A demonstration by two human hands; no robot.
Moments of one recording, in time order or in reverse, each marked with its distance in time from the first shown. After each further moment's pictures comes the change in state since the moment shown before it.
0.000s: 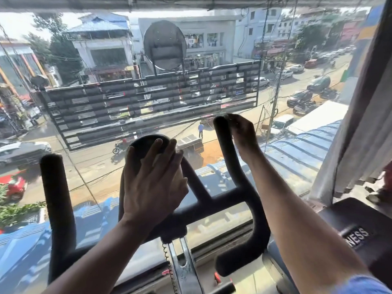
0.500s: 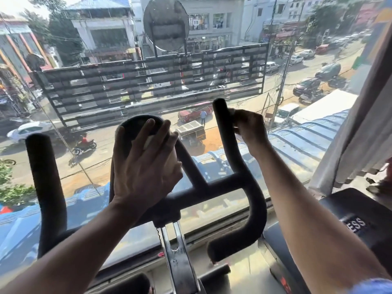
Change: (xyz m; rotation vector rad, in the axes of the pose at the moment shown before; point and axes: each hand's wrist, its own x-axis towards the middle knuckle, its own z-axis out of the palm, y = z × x) left_hand 0.002 0.001 0.003 0.009 0.023 0.006; right_hand -0.008 0.018 -0.018 0.022 -0.021 0.084
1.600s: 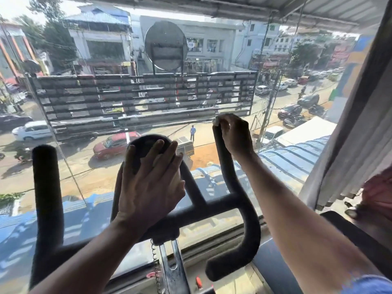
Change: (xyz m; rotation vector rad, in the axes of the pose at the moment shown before) left_hand 0.000 0.003 -0.004 0.018 -0.015 0.000; right_hand 0.023 -0.035 0.029 -0.630 0.090 -0.557
